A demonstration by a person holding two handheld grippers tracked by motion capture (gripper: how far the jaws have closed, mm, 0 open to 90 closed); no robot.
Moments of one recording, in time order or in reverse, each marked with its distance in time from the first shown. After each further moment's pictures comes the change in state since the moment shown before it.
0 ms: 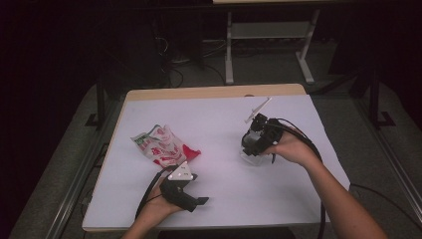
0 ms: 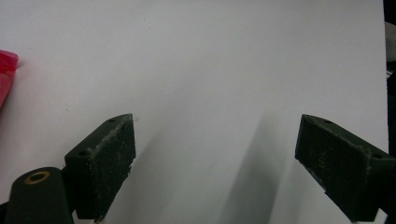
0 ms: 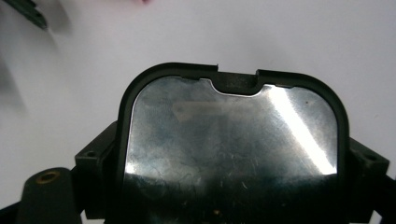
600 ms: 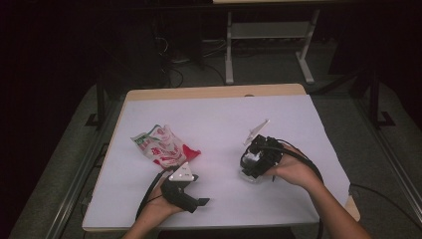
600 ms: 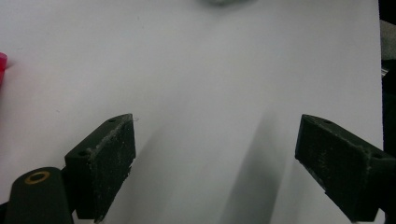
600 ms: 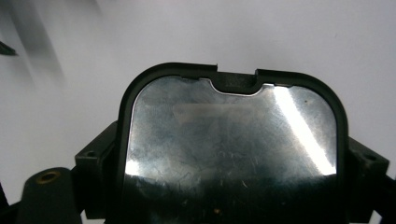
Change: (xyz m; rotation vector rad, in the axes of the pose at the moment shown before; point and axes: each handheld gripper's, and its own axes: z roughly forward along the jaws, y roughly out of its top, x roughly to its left) left arm -0.003 0.001 0.001 0.006 -0.011 0.005; right arm 0.044 -0.027 0.012 0.024 0.000 -0.064
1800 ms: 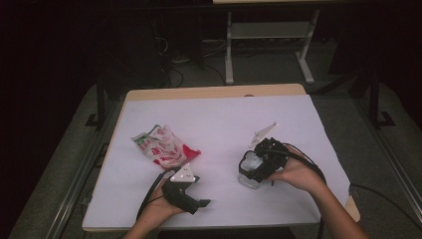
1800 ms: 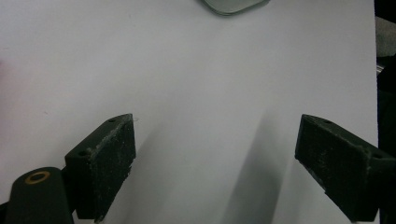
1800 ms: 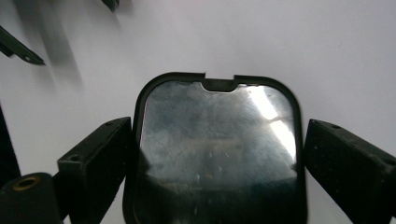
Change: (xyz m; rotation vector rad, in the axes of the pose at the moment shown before) left arm -0.003 0.000 0.003 0.003 -0.011 -0.002; right arm -0.001 -0.016 -0.015 -0.115 0.035 0.001
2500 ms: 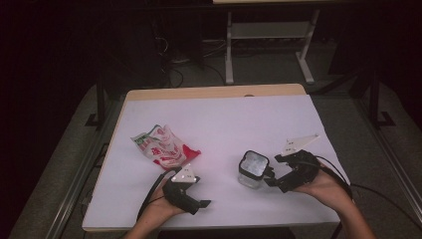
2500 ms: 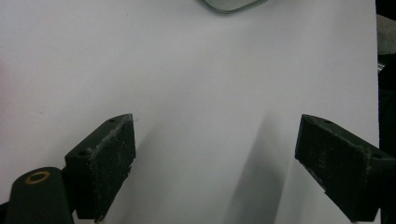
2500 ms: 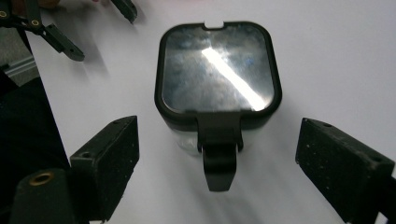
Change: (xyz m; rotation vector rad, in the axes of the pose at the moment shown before) left arm -0.001 0.000 0.002 0.008 -0.003 0.002; right arm 0.008 -0.063 -0.042 -0.154 -0.003 0.104
